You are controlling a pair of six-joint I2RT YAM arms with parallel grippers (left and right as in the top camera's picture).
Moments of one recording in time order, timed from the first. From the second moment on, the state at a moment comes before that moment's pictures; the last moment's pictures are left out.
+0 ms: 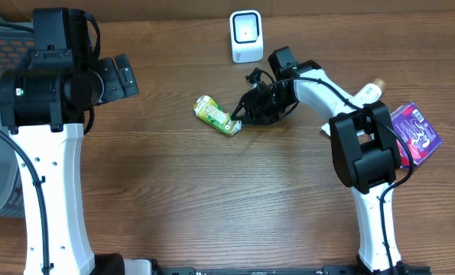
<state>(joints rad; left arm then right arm) 0.02 1.55 1.99 -1.42 -0.19 -0.26 0.36 2.37 1.79 -0.78 -0.89 0.24</state>
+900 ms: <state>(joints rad) 0.02 1.55 1.99 -1.42 -0.19 -0.26 0.48 2.36 1.79 -0.71 -0.72 0.37</state>
